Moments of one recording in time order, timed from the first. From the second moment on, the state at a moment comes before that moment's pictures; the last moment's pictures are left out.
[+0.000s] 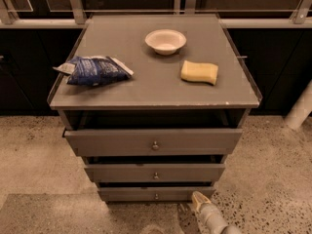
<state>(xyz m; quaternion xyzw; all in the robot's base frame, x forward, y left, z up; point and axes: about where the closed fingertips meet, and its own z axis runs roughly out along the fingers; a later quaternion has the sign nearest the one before) 0.550 -0.232 0.172 -0.01 0.82 0.19 0.54</state>
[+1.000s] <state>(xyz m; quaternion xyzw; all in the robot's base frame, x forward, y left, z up) 0.551 -0.241 0.181 -0.02 0.83 0.20 0.52</state>
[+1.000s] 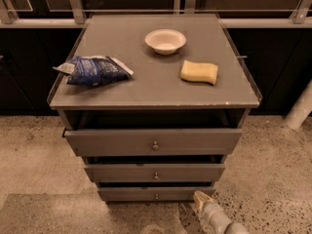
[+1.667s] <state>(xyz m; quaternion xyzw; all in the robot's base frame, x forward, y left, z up) 0.542 -0.237 0.183 -0.05 0.84 0.20 0.50</state>
